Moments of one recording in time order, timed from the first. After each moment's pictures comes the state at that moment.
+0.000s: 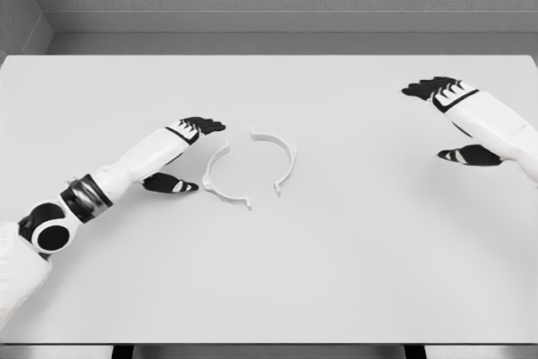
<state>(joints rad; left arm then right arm) -0.30 0.53 -0.49 -1.33 -0.41 -0.61 -0.07 -0.12 -0.47 -0.23 -1.70 0.48 -0.61 0.61</state>
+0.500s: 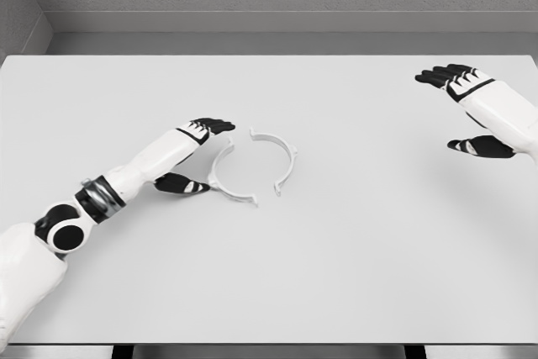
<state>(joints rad) -0.31 0.47 -0.49 -1.30 -0.41 -0.61 -0.07 -0.13 -0.46 -0.26 -1.71 0.47 -0.61 0.61</state>
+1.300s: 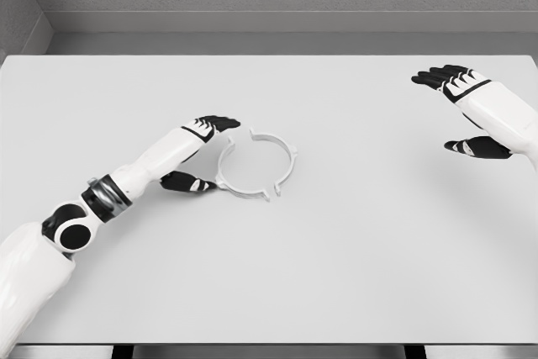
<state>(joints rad) -0.31 0.45 -0.48 -1.29 -0.41 -0.61 -0.07 -0.13 -0.46 -0.25 -1.71 0.47 -0.61 0.61</state>
